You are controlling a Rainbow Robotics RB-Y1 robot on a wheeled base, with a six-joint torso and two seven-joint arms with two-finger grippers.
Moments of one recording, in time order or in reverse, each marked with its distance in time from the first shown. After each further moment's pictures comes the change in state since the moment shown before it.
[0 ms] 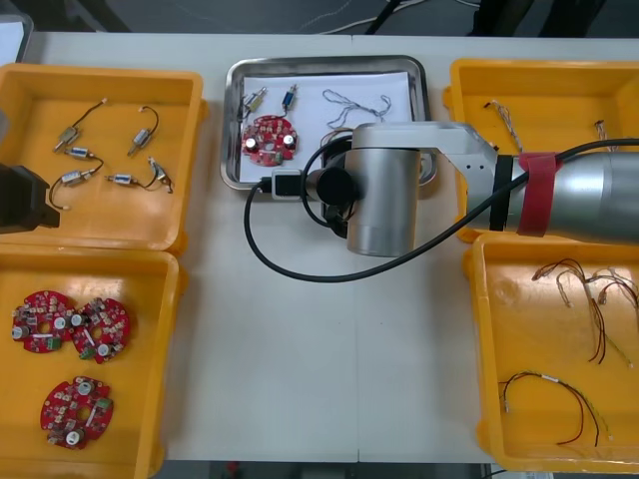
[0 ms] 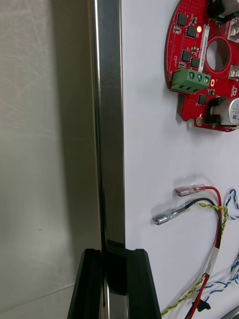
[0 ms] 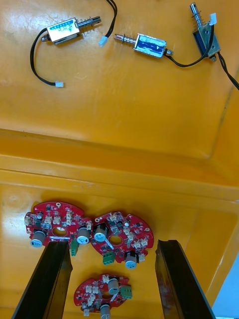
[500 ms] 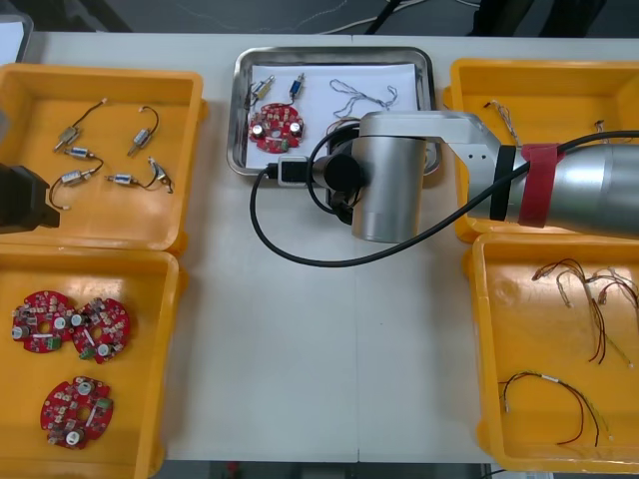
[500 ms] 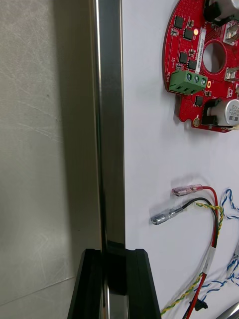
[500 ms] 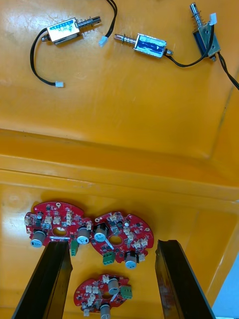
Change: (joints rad) right arm -0.012 0.000 0.000 0.060 0.003 -0.046 0.002; left arm 0.000 0.000 0.000 0.000 0.000 0.000 0.000
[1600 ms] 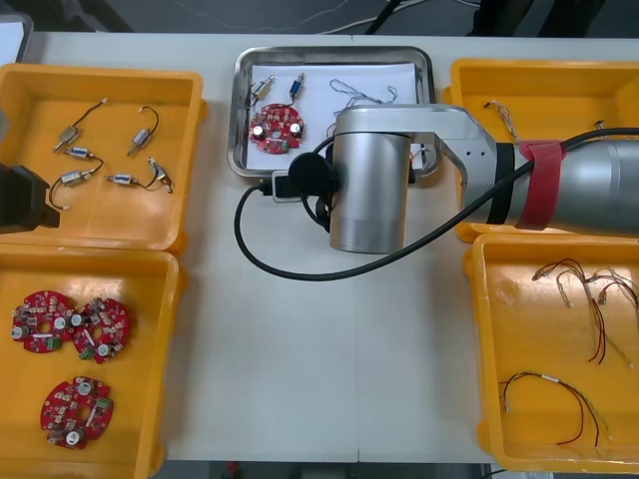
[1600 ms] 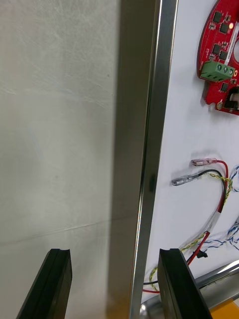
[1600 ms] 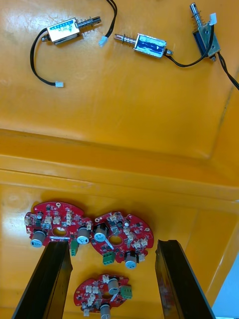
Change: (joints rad) right arm -0.009 0.001 -0.064 -0.185 -0.061 0.327 0.054; left arm 0.000 0.000 0.000 0.000 0.000 0.000 0.000
